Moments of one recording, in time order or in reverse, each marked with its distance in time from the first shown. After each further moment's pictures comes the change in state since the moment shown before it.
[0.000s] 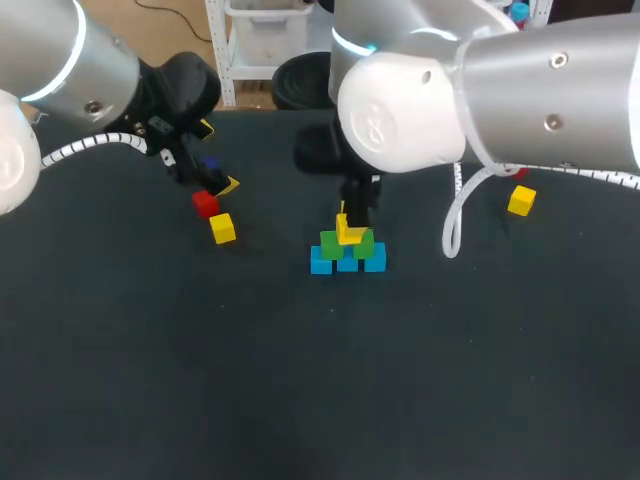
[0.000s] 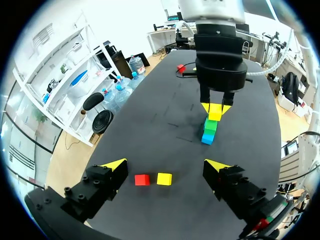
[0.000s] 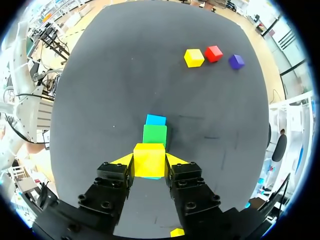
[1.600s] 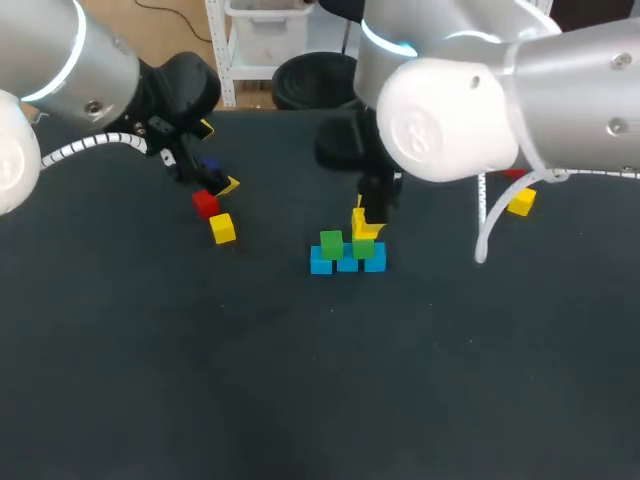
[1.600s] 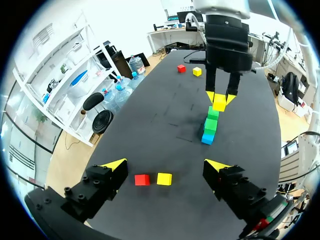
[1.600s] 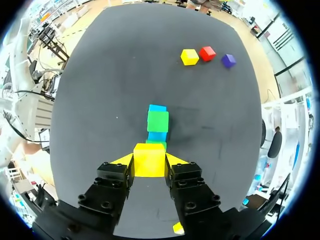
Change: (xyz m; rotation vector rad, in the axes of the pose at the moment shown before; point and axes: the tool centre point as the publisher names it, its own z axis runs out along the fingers) left arm 0.000 0.000 0.000 0.000 0.000 0.000; right arm 0.018 0.009 -0.015 0.047 -0.019 0.005
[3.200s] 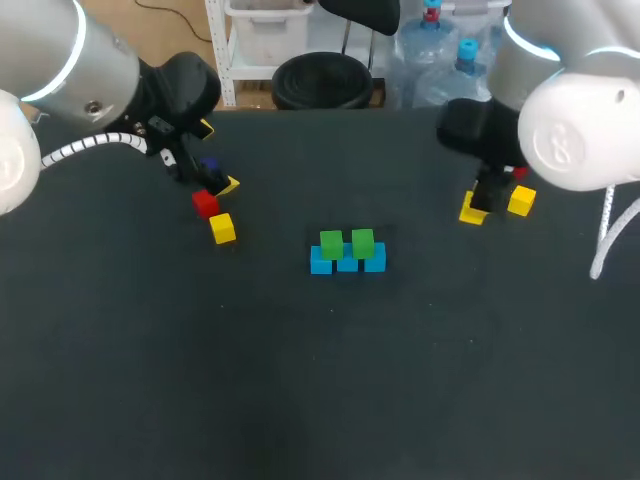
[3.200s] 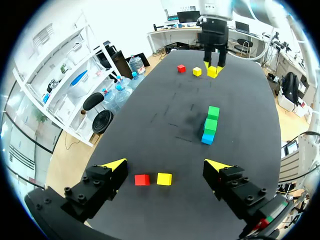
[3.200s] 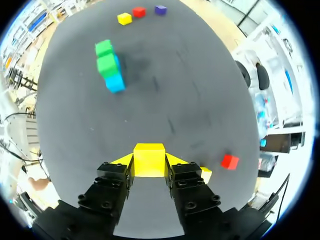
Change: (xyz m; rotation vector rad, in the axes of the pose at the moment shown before) left arm 0.000 0.000 0.000 0.000 0.000 0.000; right arm 0.149 -0.011 -0.015 0.102 0.018 0.403
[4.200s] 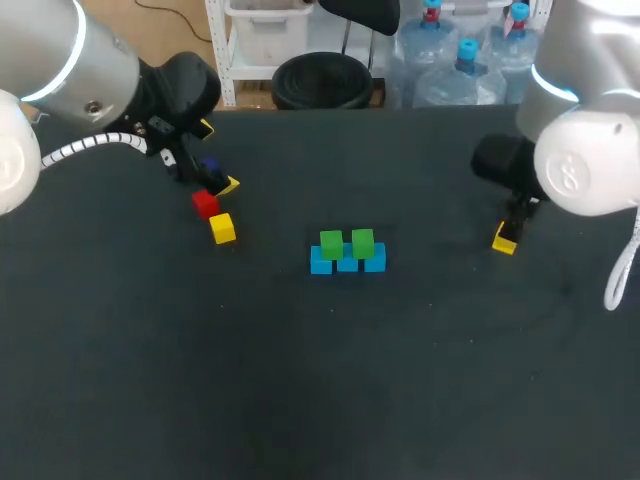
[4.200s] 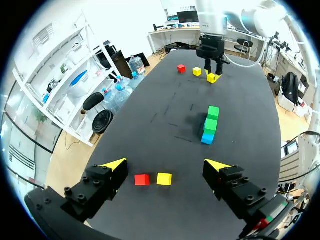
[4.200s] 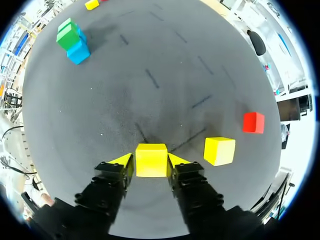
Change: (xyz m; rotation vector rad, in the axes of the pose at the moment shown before) left arm 0.000 0.000 0.000 0.000 0.000 0.000; right arm 0.068 -0.019 0.067 -0.055 0.062 0.223
